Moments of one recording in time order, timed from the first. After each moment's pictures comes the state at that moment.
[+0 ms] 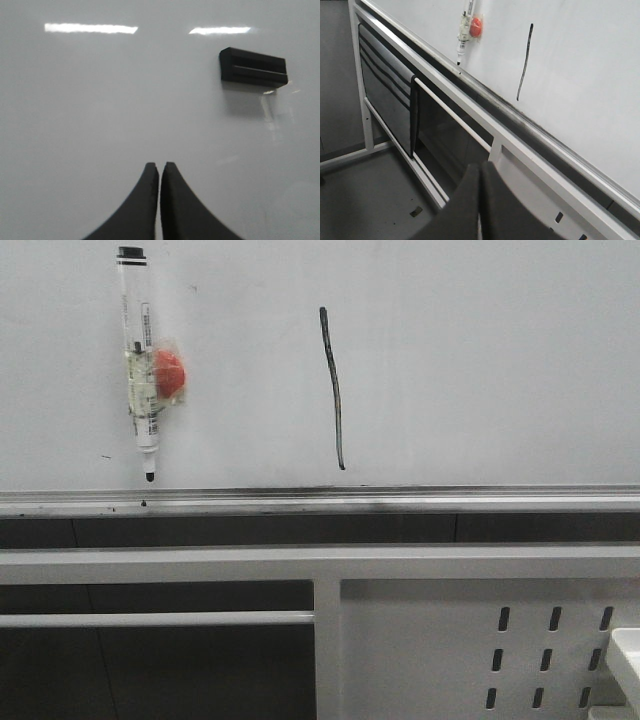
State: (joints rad) left arm -0.20 -0.01 -0.28 1.10 -0.30 -1.08; right arm 0.76 0.04 -0.18 0.06 0.41 -0.28
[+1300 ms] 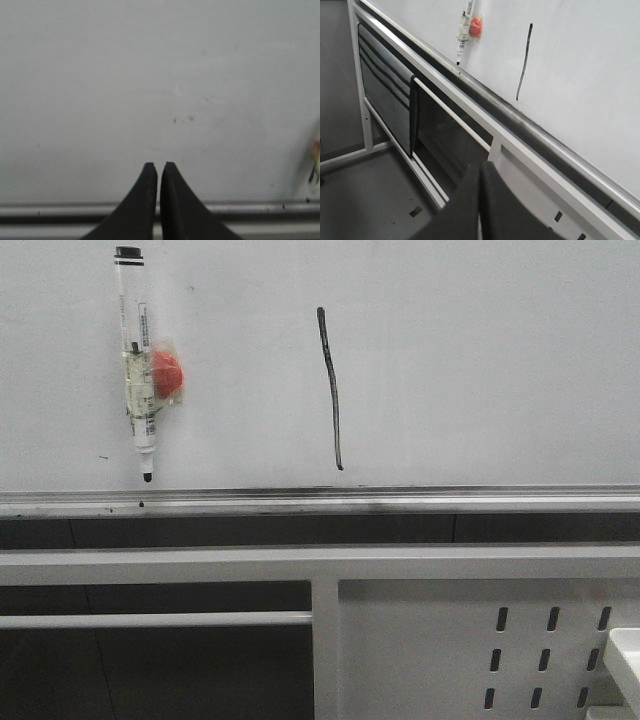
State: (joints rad) left arm -0.07 -0.01 -0.24 -0.01 0.40 -0.03; right arm 0.76 0.04 -0.18 0.06 0.41 -0.28
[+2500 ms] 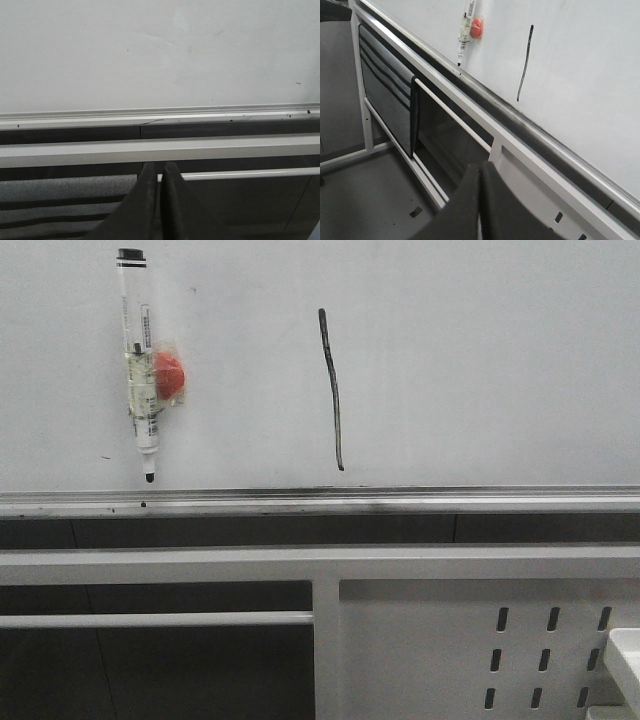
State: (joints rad) left arm -0.07 -0.01 0.00 -0.06 0.33 0.05; right arm 0.76 0.04 -0.18 0.06 0.41 -0.28
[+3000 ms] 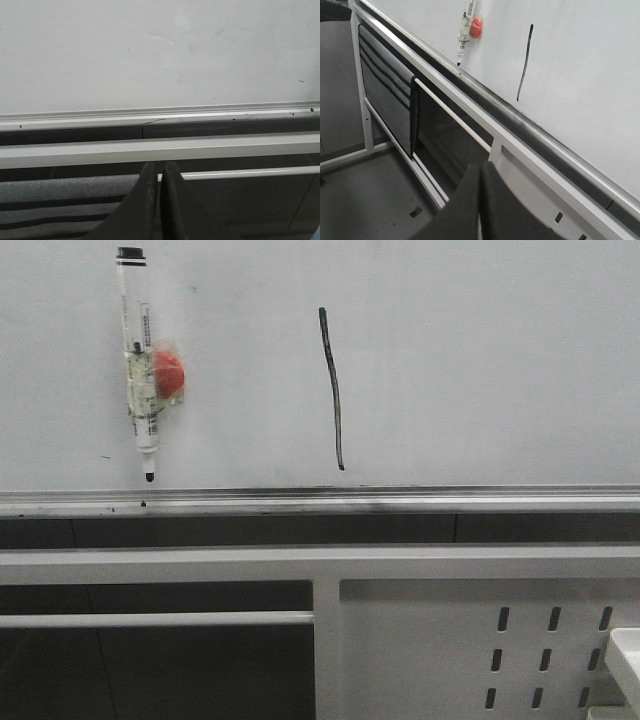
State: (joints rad) left arm -0.07 -0.01 0.00 -0.05 0.33 0.05; right arm 0.76 0.04 -0.18 0.06 0.41 -0.28
